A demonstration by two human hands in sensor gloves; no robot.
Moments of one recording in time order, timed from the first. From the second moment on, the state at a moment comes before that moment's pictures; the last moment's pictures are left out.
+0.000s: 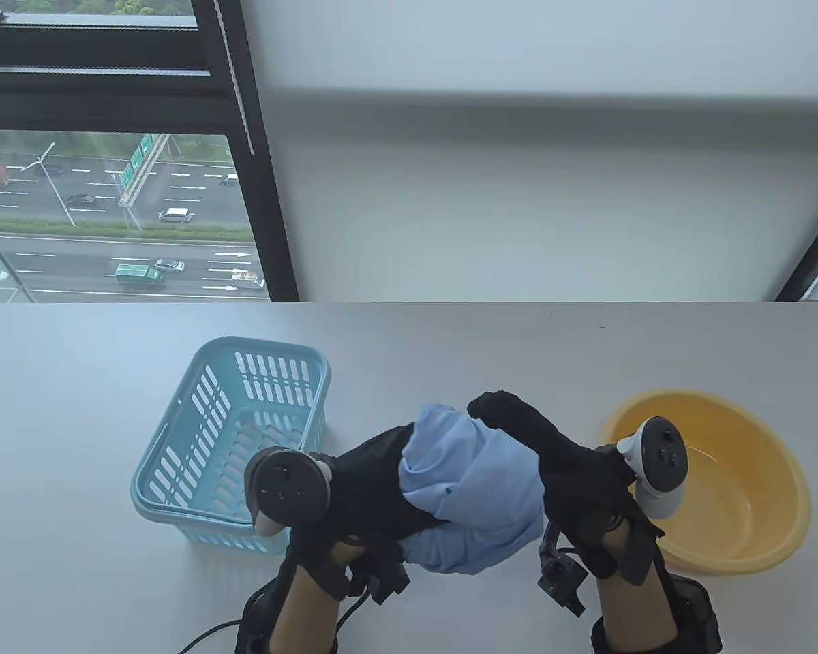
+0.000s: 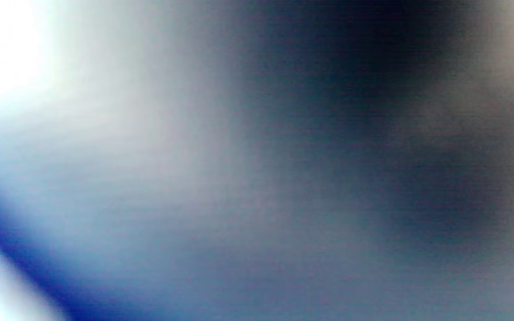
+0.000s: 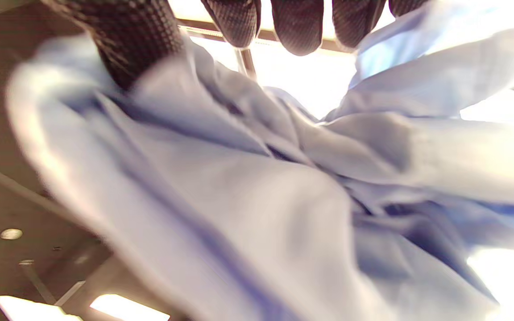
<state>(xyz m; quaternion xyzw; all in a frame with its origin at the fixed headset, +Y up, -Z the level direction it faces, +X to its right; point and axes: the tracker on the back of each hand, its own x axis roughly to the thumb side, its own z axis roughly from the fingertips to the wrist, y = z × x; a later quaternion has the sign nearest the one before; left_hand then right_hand) -0.126 -0.565 -0.302 0.13 -0.37 0.52 0.76 0.164 -0.579 -0.317 0.39 0.05 0.64 0.66</state>
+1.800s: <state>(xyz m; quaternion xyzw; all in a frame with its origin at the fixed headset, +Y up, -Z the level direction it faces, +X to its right) -0.130 -0.569 -0.281 0.31 -0.27 0.56 0.72 0.216 -0.562 -0.311 0.21 -0.11 0.83 0.50</state>
